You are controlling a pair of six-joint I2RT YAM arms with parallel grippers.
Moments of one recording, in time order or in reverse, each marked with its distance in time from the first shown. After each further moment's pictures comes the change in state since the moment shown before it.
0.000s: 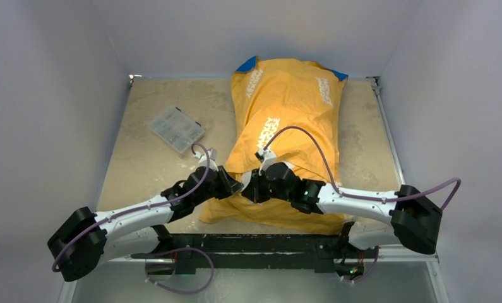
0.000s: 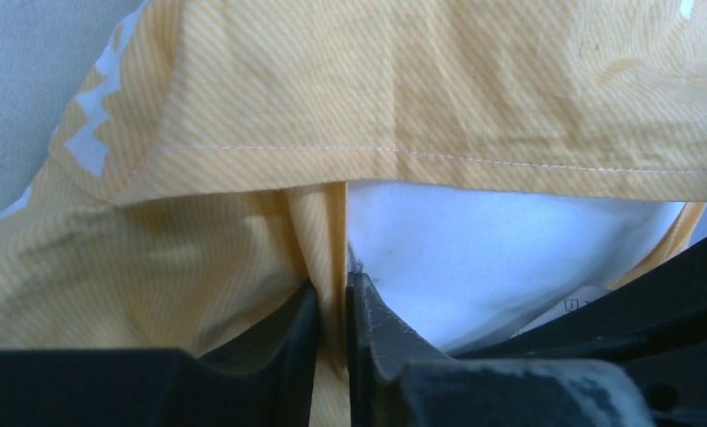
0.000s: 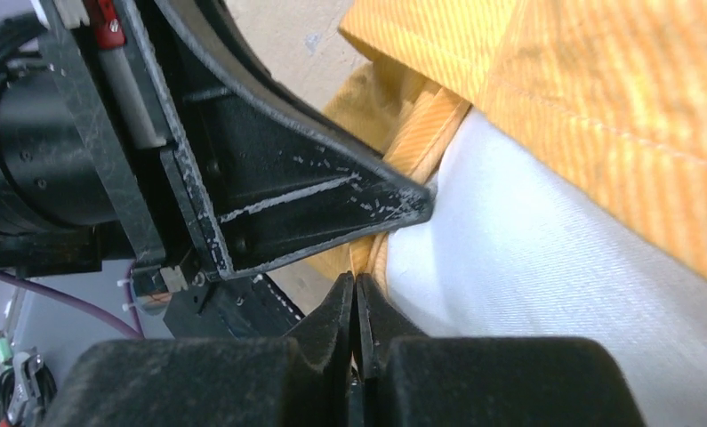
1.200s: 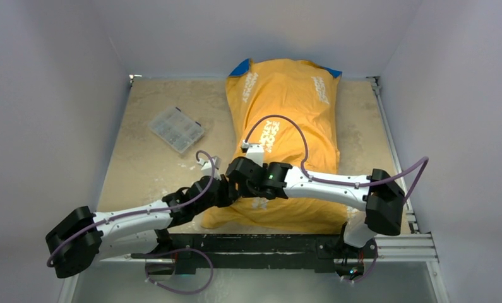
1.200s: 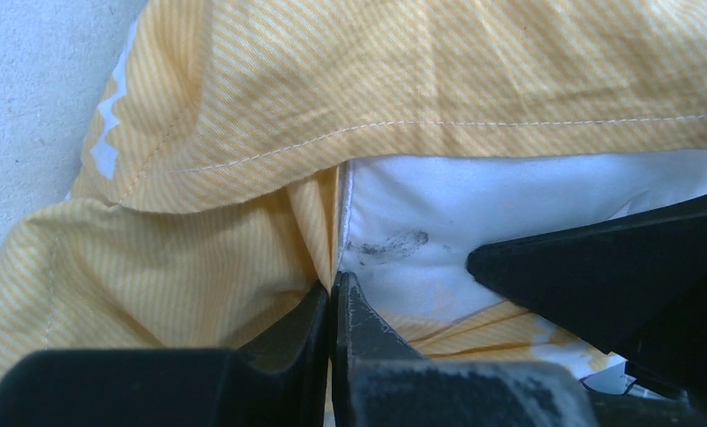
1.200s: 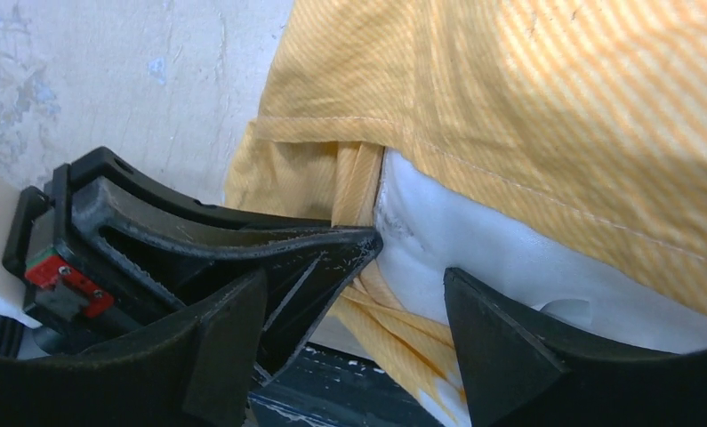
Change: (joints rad) left arm -0.118 -0.047 -0.061 -0.029 -0.099 0.031; right arm 0.122 0.303 0.560 -0.745 0.359 0.280
